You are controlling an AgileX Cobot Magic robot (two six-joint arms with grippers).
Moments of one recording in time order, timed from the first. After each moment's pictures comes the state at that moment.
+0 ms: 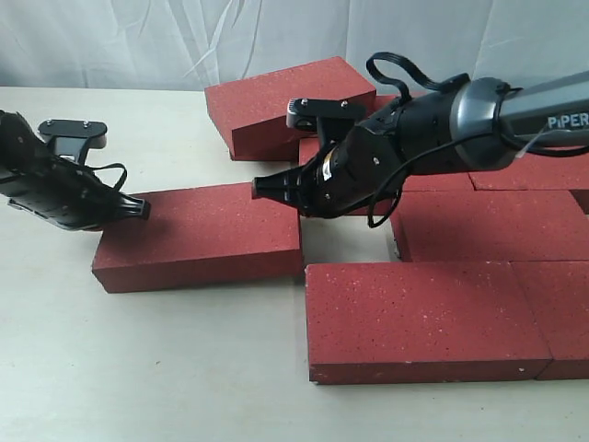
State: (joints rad) left arm -0.14 1.90 -0.92 -0.36 0.24 0.30; right arm 0.64 1.96 -1.18 -0.08 0.28 0.56
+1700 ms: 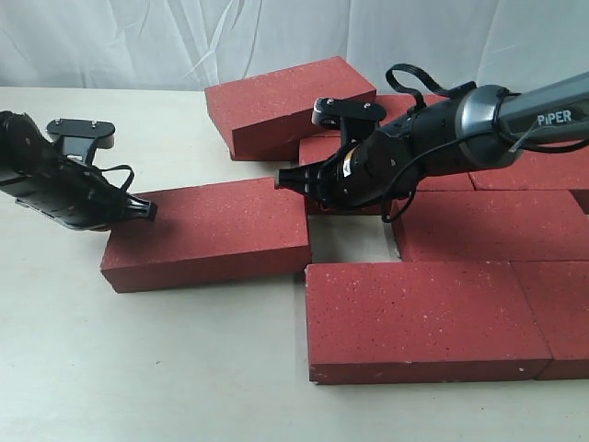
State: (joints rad) left arm -0.16 1.90 -0.92 -0.35 0.23 0.30; right arm 0.54 2.03 -1.18 -0.11 0.17 0.56
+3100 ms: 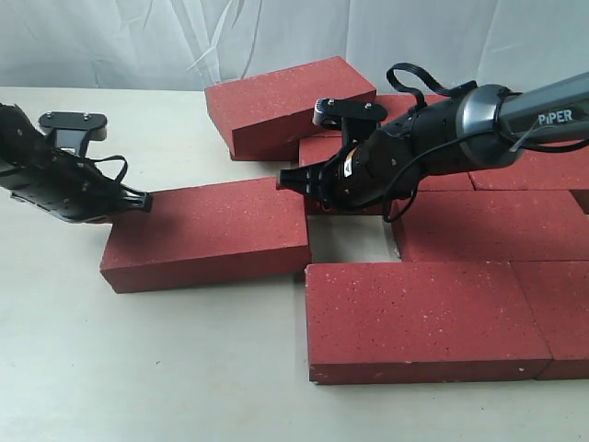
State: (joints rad) left arm -0.14 1.89 -0.94 -0.37 0.24 0.32; right arm 0.54 2.03 -1.18 -0.11 0.18 0.55
